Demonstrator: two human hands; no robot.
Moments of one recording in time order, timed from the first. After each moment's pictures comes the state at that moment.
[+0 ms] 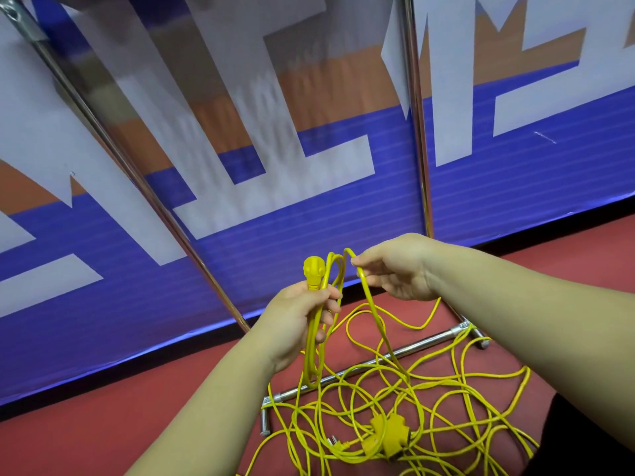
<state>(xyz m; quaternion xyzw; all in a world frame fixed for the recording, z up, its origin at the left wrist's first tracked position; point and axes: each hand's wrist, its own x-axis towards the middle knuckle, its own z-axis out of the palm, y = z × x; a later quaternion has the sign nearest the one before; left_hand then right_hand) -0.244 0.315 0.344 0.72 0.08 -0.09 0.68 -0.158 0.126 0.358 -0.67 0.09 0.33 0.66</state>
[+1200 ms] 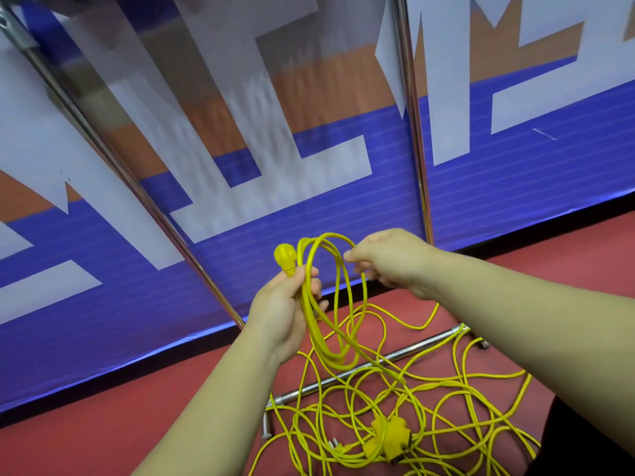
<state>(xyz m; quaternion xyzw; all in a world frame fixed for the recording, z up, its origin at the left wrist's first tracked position) -0.228 0.307 0.349 0.62 0.13 0.00 0.77 -0.164 0.128 0.365 -0.76 -0.05 0.18 0.62</state>
